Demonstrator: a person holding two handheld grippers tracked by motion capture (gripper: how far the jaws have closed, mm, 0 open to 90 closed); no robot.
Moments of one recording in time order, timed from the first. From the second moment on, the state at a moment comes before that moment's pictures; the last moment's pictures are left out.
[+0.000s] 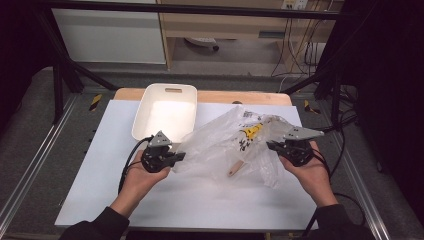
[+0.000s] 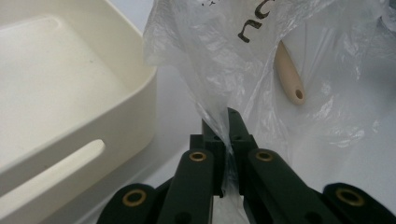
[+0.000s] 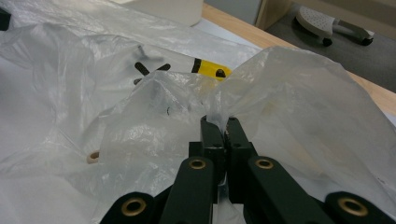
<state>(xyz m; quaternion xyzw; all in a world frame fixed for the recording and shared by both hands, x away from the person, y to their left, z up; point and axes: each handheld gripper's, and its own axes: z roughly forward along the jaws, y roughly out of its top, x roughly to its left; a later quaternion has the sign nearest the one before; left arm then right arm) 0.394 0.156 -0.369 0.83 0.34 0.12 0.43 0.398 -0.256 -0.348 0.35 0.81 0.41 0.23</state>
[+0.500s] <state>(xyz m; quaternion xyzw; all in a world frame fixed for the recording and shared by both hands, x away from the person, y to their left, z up) 0.406 0.155 -0.335 0.82 0.34 0.14 0.44 0.407 -0.267 -0.320 0.35 0.79 0.42 0.25</state>
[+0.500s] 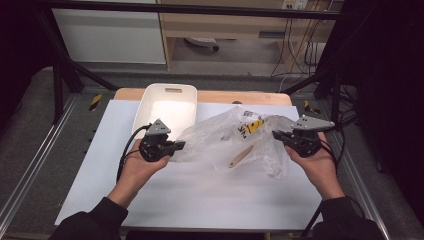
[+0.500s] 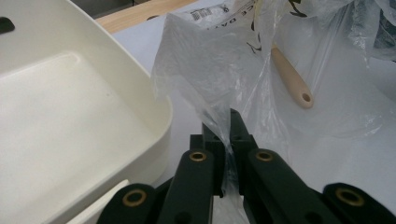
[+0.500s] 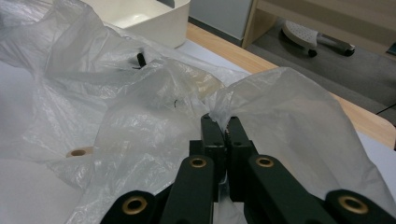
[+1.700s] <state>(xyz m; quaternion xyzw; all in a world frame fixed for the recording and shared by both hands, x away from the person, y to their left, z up) 0.478 0.163 -0.266 0.80 0.37 0.18 0.43 0.473 -0.275 -0.282 0.40 0.76 0.46 0.23</state>
